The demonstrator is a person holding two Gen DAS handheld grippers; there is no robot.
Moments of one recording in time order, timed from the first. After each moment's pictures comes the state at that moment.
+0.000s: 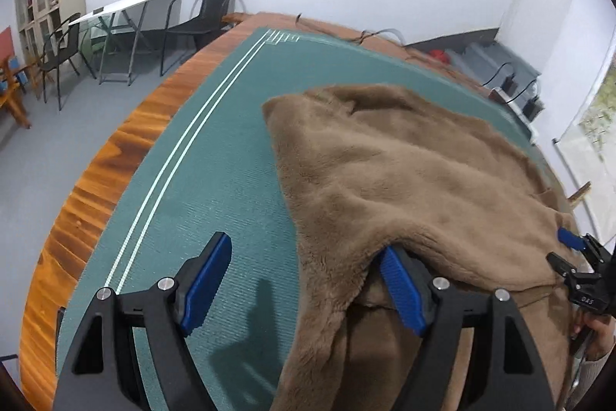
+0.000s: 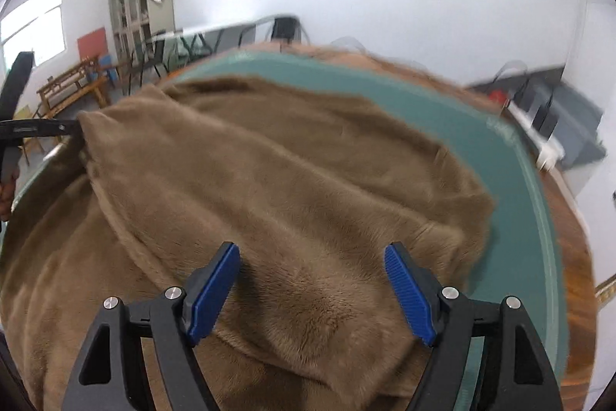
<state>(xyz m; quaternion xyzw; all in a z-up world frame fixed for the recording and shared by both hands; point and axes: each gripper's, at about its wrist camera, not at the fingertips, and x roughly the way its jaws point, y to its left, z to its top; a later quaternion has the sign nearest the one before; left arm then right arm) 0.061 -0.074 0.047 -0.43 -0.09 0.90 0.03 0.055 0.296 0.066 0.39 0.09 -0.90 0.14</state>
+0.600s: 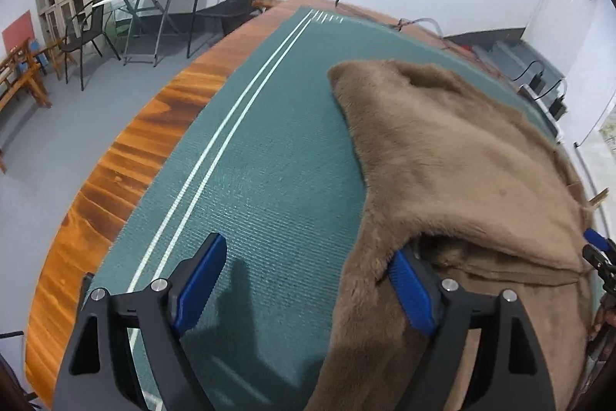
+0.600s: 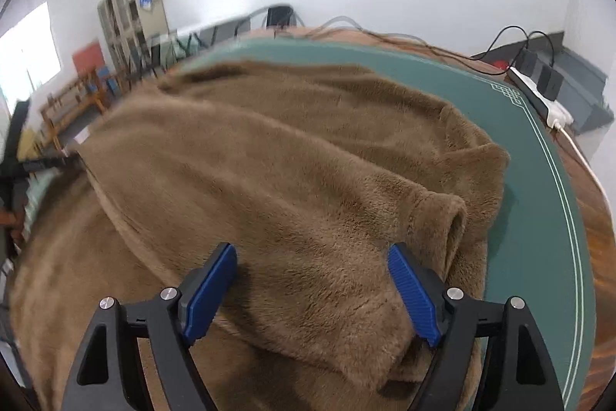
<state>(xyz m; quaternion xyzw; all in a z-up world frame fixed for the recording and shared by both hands) 0.083 -0.108 0.033 -0.44 -0.10 0.89 -0.01 0.064 0.314 0.067 0.39 0.03 -0.91 0.15</state>
